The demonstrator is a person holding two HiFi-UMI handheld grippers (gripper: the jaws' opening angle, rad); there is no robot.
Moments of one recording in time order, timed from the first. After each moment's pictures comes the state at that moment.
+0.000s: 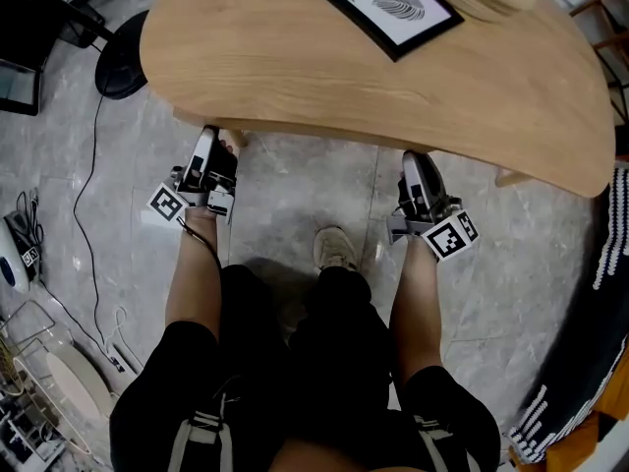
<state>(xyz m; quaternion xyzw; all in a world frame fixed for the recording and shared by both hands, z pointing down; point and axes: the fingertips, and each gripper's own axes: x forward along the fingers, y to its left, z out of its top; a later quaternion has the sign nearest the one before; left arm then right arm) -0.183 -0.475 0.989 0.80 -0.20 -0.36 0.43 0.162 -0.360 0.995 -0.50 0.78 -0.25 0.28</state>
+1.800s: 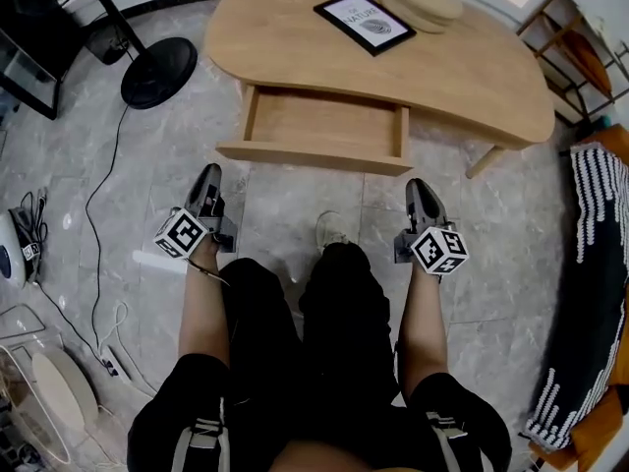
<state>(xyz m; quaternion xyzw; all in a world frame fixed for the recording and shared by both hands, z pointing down) -0.284 -0.295 0.934 0.81 -0.44 -0.16 0.35 0.136 -0.173 0.934 -0.66 0.73 -0.19 0.09</state>
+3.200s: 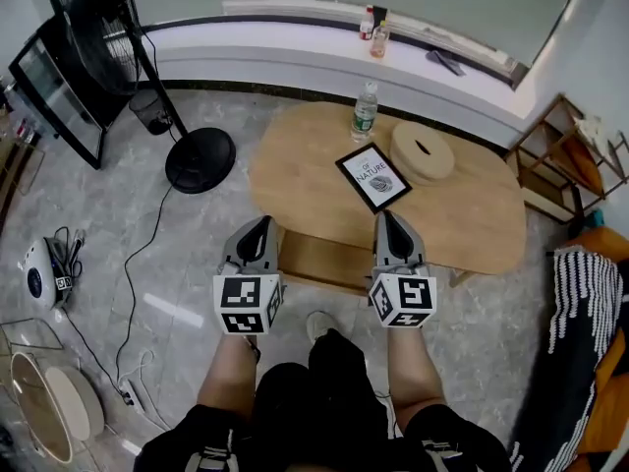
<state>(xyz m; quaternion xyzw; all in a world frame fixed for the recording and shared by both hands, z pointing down) -0.172 -0.369 0.550 0.84 -0.53 0.10 0.08 0.030 -0.359 0.546 -0.63 0.77 -0.04 0.01</state>
